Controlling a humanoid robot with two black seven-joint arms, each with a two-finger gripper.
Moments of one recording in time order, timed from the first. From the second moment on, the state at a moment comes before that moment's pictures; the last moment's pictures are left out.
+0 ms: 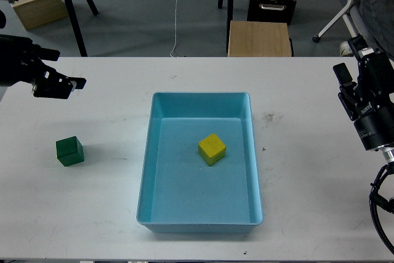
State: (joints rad) left arm -1.28 1.00 -0.13 -1.35 1.86 -0.46 -0.49; right arm -0.06 -0.42 1.24 1.73 -1.13 -0.19 0.35
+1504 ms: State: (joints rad) left arm -1.06 0.72 0.12 -1.05 2.14 -0.31 -0.49; right arm -0.35 -0.39 1.36 1.73 -1.13 -0.20 0.35
